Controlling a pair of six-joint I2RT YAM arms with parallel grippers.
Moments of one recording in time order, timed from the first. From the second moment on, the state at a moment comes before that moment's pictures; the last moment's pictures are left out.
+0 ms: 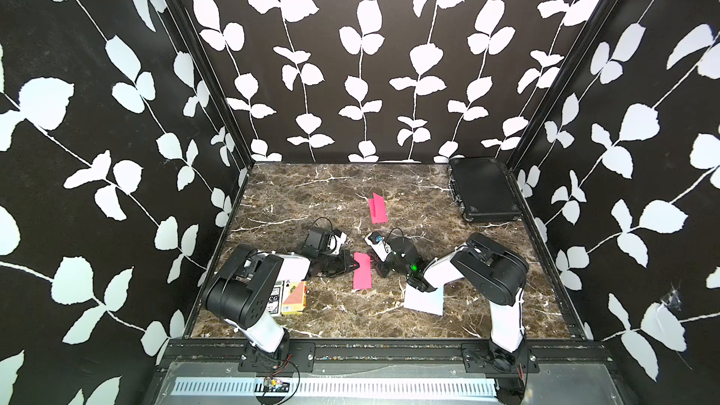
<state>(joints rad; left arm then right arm) -0.40 1.61 0.52 0.16 0.66 -0.62 0.84 1.98 0.74 0.74 -0.14 -0.06</state>
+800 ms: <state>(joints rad) -0.41 1.62 0.50 0.31 0.56 -0.77 0.94 1.99 0.81 0.66 -0.05 0.05</state>
